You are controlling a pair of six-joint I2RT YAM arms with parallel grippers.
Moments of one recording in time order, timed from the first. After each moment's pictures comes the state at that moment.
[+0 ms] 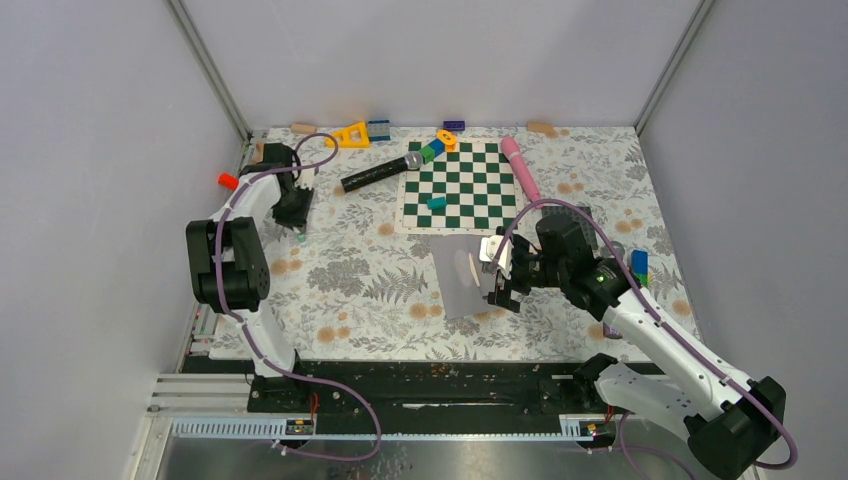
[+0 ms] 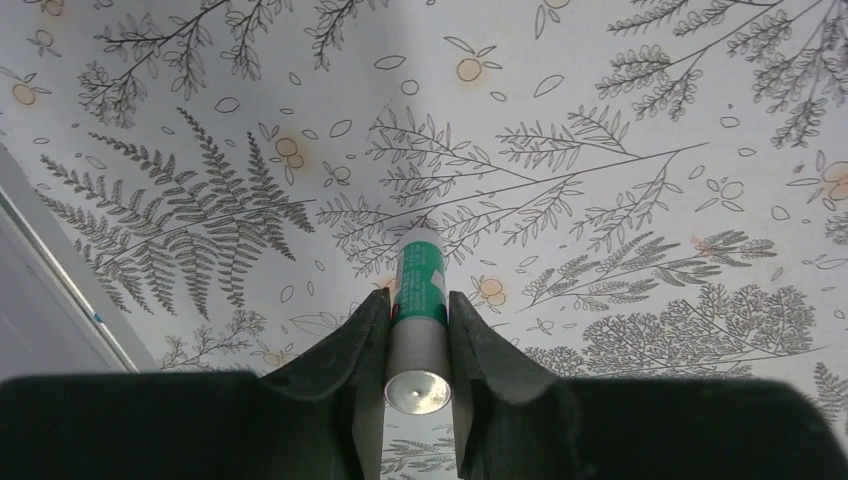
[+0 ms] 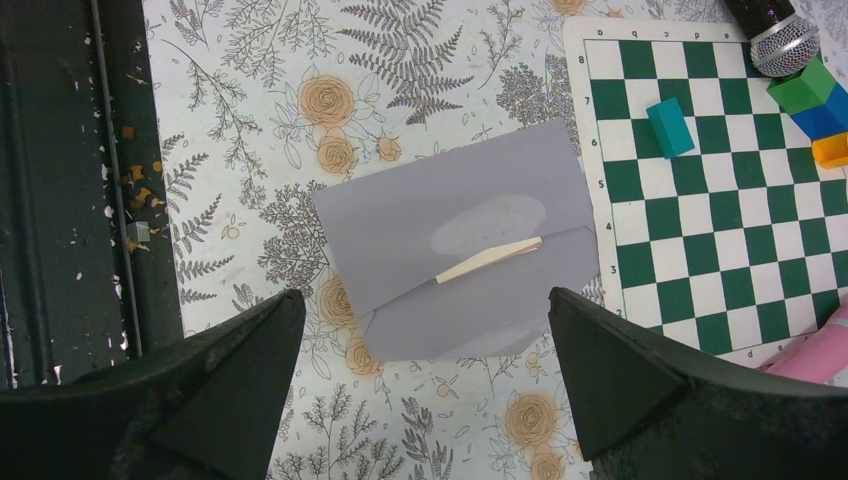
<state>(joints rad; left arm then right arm) 0.08 1.85 1.39 -0.75 0.03 0.27 0.59 0.95 0.81 -0.55 -0.51 -0.71</state>
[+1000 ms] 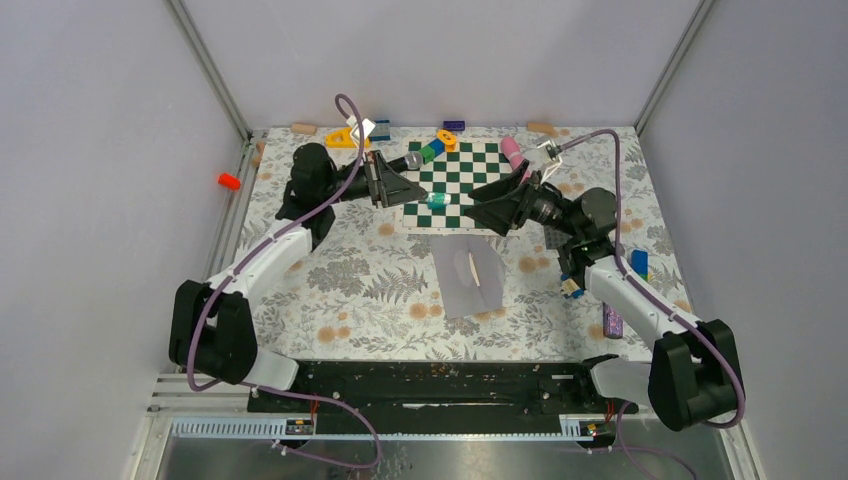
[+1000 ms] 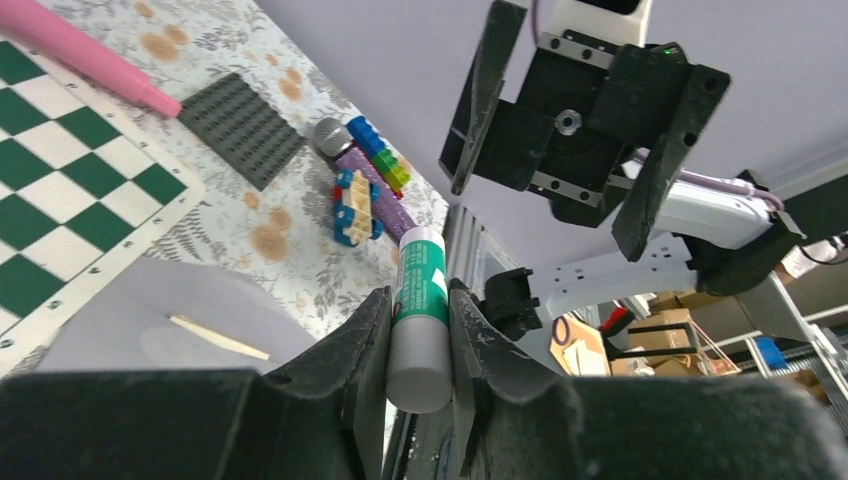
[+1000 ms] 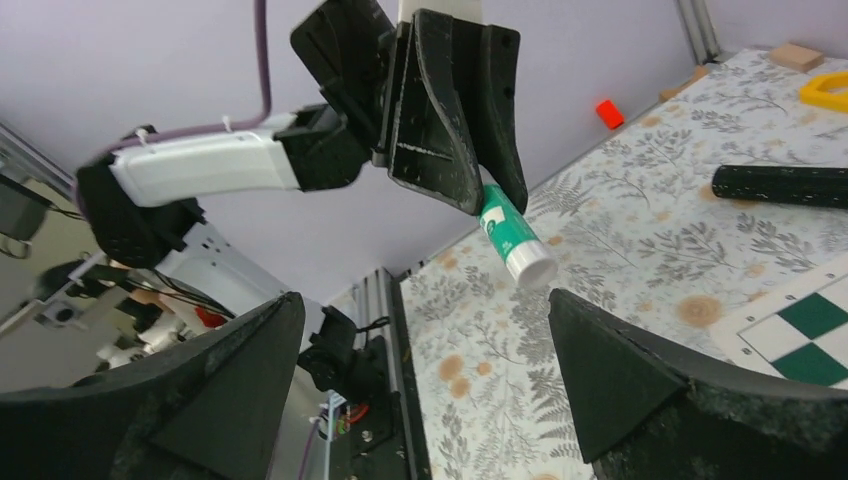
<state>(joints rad) -0.30 1.43 1.06 0.36 1.02 -0.77 0.32 1.23 0.75 0.81 -0.89 0.84</state>
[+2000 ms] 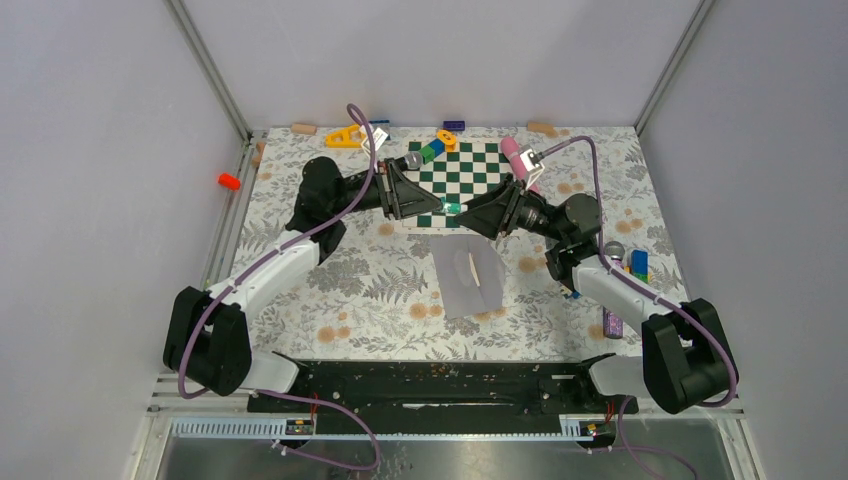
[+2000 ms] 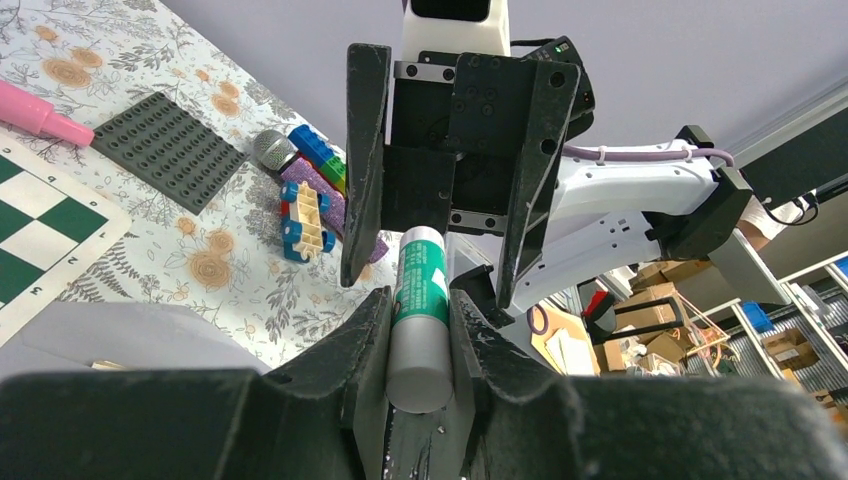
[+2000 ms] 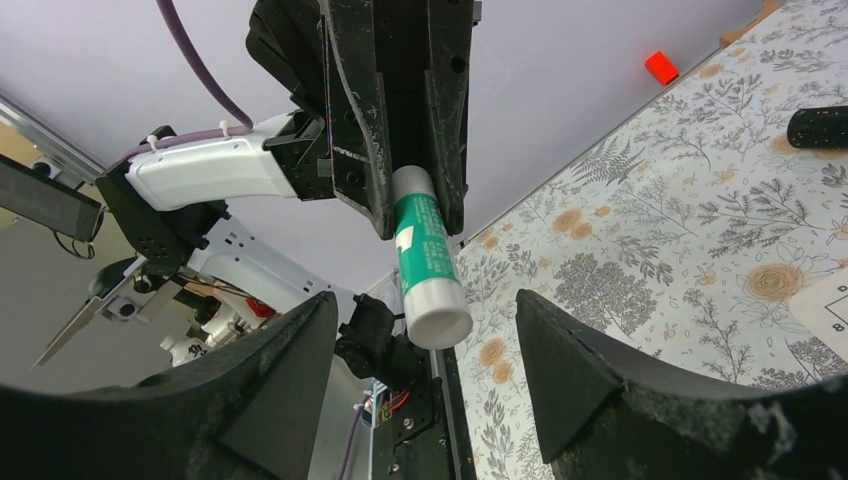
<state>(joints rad) -0.42 1.38 0.97 0.58 0.98 -0.88 0.38 1.31 0.69 0.97 -0.88 0.99</state>
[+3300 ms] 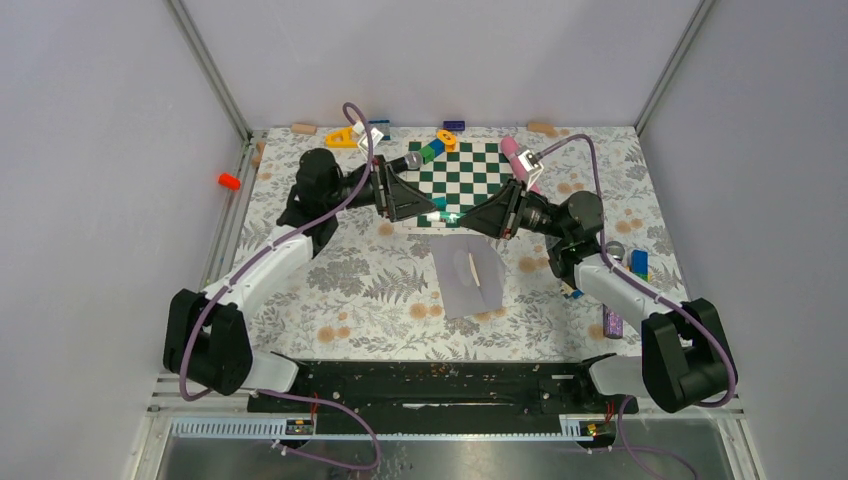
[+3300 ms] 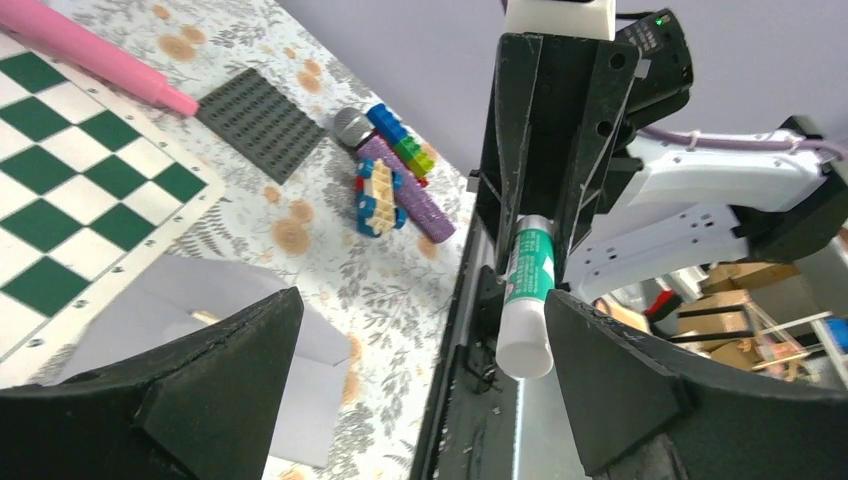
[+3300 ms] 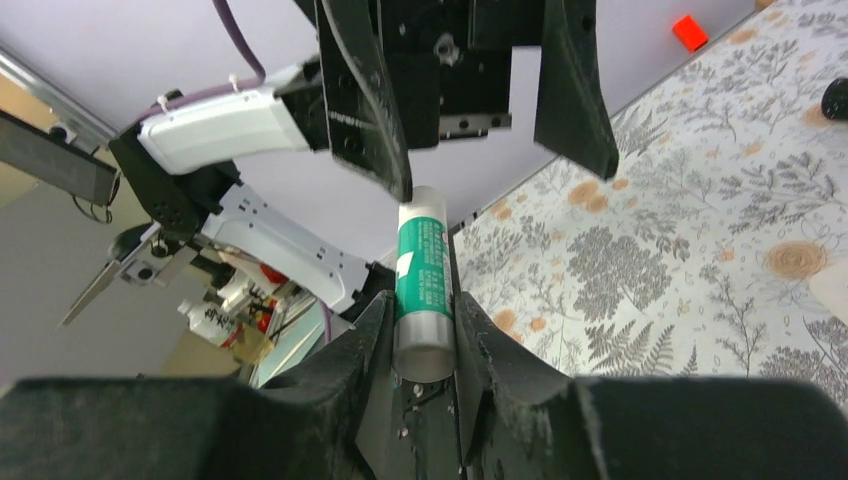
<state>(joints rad) -0.38 1.39 0.99 0.38 0.96 -0.72 0.36 1.32 0.70 0.96 -0.96 1.00</state>
